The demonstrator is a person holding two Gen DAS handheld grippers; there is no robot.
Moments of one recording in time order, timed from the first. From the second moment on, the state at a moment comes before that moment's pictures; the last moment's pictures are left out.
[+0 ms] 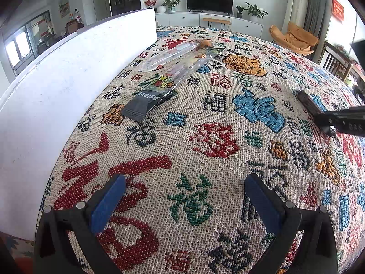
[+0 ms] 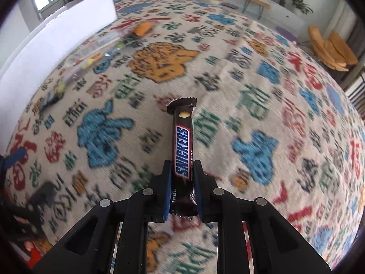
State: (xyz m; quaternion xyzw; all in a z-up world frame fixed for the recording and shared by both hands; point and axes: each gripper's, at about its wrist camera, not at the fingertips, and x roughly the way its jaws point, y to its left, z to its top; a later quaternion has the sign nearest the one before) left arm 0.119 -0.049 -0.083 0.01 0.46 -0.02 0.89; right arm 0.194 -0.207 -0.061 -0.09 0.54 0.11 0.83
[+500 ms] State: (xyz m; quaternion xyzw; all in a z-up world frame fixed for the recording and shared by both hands) left arm 0.119 -0.049 -0.084 0.01 0.46 -0.02 0.89; right arm 0.142 -0.259 -0.073 -0.02 0.44 0.03 0.90
